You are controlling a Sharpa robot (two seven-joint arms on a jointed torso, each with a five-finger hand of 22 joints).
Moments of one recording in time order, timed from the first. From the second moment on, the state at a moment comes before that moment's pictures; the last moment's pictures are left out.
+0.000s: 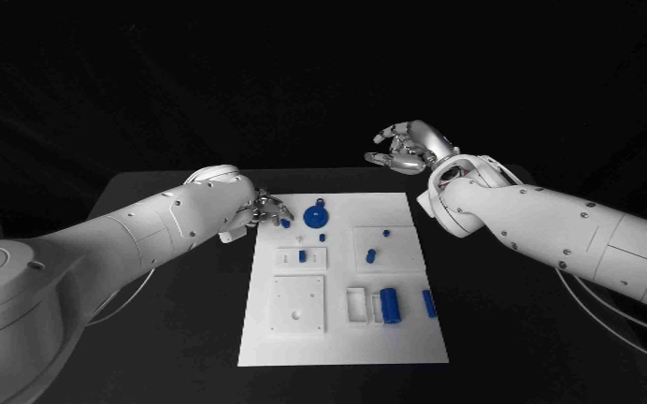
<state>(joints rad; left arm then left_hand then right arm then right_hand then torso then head) 1.34 -0.32 -0.16 0.70 -1.01 0.12 -0.39 0.76 -0.10 0.44 -0.10 0.06 1.02 0.04 0.23 0.76 1.40 -0.08 1.06 0.72 1.24 -0.18 1.38 0.70 0.10 1.06 -0.18 1.08 1.31 1.27 -0.67 0.04 1.25 -1.13 -0.59 -0.06 0.98 -0.26 0.53 -0.07 0.29 0.79 0.15 0.25 0.44 1.03 0.05 1.11 1.13 1.24 -0.05 1.20 0.95 0.13 1.24 -0.09 1.01 1.30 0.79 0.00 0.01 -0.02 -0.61</state>
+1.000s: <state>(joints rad) 1.34 -0.30 -0.17 0.69 -0.98 0.11 -0.38 0.76 -0.10 0.43 -0.13 0.05 1.02 0.05 0.24 0.76 1.39 -0.07 1.06 0.72 1.24 -0.18 1.38 0.72 0.11 1.05 -0.18 1.11 1.31 1.27 -0.66 0.04 1.25 -1.13 -0.59 -0.06 0.98 -0.26 0.53 -0.07 0.29 0.79 0.15 0.25 0.44 1.03 0.05 1.12 1.13 1.24 -0.05 1.20 0.95 0.13 1.24 -0.09 1.01 1.31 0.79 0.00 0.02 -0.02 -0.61</state>
